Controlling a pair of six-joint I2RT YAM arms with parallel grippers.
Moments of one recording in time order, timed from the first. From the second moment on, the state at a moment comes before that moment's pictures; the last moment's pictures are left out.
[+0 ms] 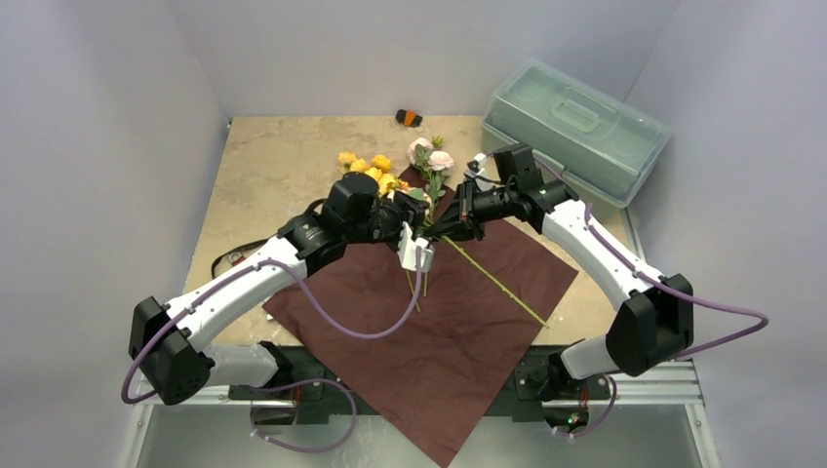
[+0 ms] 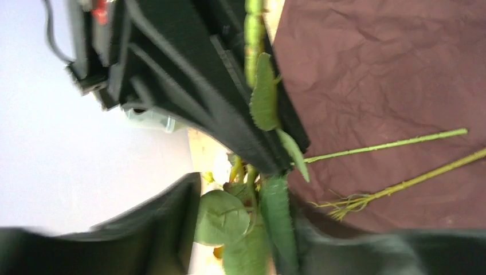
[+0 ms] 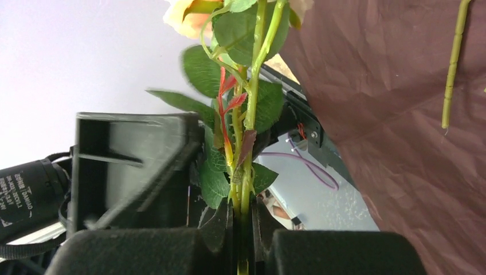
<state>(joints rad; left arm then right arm) -0.75 1.29 1.11 -0.32 0.44 1.27 0.44 1.43 1.23 -0.59 -0.92 1.03</state>
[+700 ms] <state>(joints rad) -0.75 1.06 1.07 -0.30 -0.44 0.17 0.45 1.69 1.55 -0.57 -0.42 0.86</state>
